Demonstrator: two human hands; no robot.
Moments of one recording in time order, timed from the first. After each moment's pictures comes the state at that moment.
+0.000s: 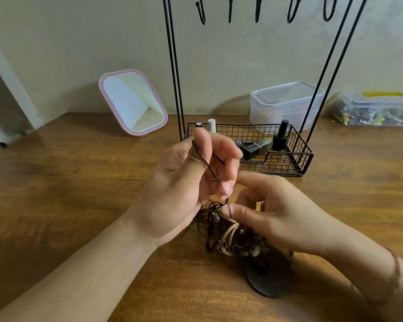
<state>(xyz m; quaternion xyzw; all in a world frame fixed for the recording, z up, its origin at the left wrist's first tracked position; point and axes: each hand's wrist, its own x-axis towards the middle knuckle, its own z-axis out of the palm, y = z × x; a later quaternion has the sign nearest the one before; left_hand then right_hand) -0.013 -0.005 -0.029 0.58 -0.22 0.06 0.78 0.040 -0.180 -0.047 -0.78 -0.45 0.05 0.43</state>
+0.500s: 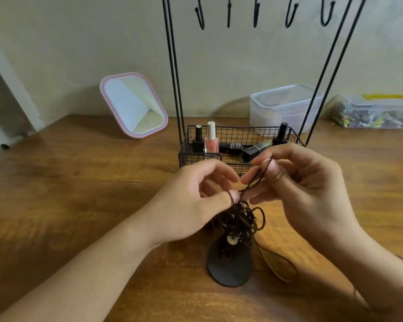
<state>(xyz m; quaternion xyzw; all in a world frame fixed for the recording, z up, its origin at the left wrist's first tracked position) -0.011 0.004 -0.038 0.86 -0.10 0.05 0.50 0.034 -0.183 -0.038 -0.65 -0.32 -0.05 0.69</state>
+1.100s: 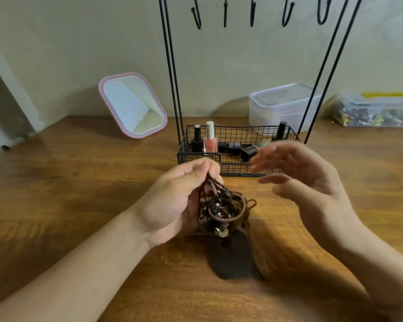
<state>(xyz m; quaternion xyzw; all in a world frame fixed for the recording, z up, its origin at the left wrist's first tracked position) -0.008 0.007 -0.041 0.60 -0.05 -0.09 0.79 0.047 -0.201 -0.045 -0.67 -0.34 -0.02 0.66</state>
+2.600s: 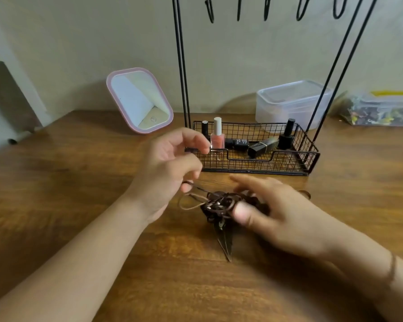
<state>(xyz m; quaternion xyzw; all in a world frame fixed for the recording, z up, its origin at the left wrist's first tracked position) -0.004 0.028 -0.031 0.71 -0.05 0.14 0.69 0.043 -0.186 -0.053 -0.88 -0.40 0.05 0.25</state>
